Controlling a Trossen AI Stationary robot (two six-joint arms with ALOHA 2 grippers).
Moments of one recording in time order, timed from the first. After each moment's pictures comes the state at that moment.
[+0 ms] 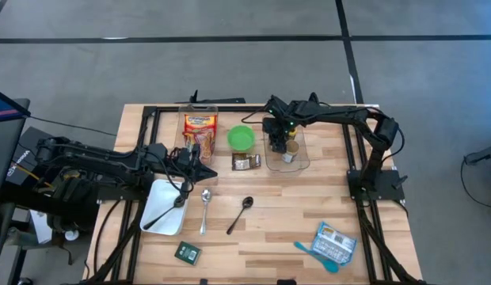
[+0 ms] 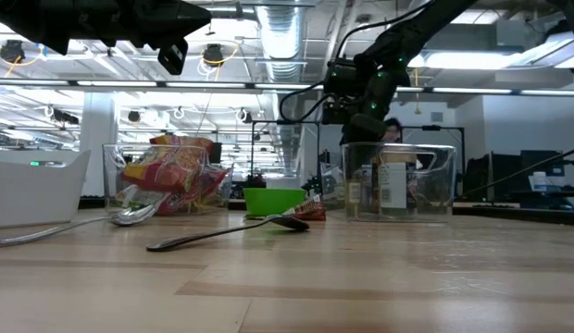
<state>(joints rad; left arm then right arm) -0.03 0.91 0.38 0.49 0.10 -0.14 -0.50 1.82 1.28 -0.64 -0.15 -0.43</state>
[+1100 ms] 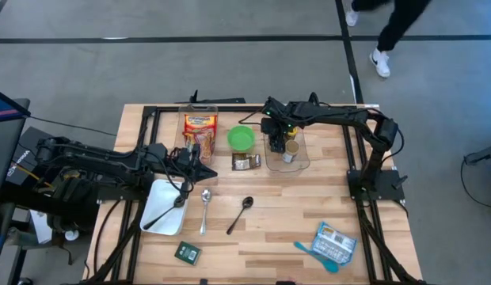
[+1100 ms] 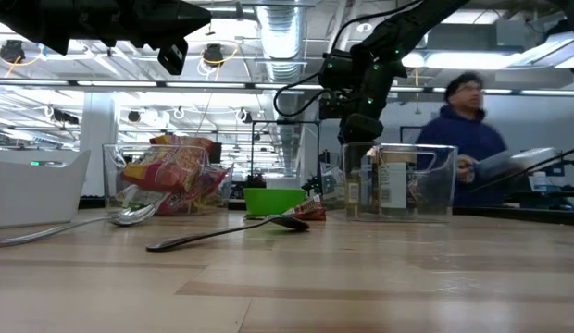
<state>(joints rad) -0.03 0.91 0.38 0.49 0.10 -0.14 -0.46 1.82 1.32 -0.68 -0.03 -0.42</state>
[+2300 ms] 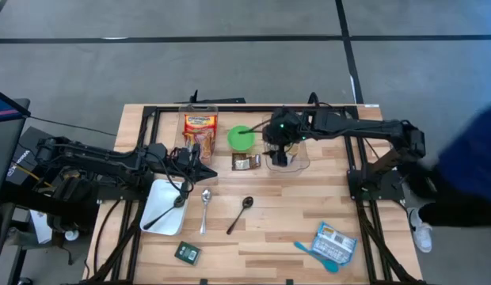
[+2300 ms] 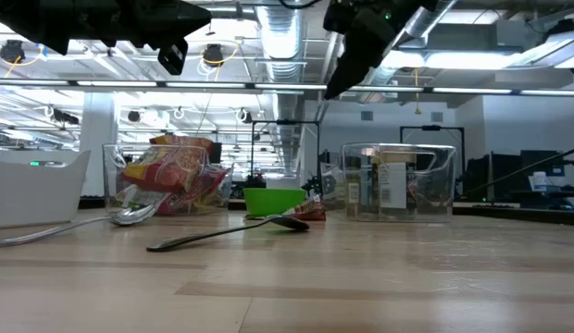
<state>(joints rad) -0.03 0.91 0.38 0.49 0.10 -0.14 -0.21 1.54 1.32 -0.65 -0.03 -0.23</state>
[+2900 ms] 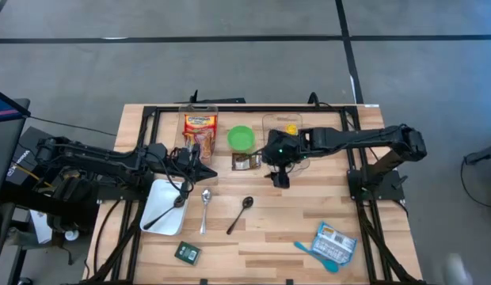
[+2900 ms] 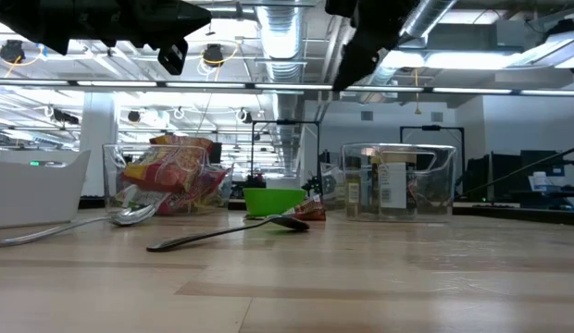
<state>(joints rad) -0.03 0.91 0.38 0.49 0.10 -0.14 -0.01 1.54 1.32 -0.74 -0.03 -0.02</state>
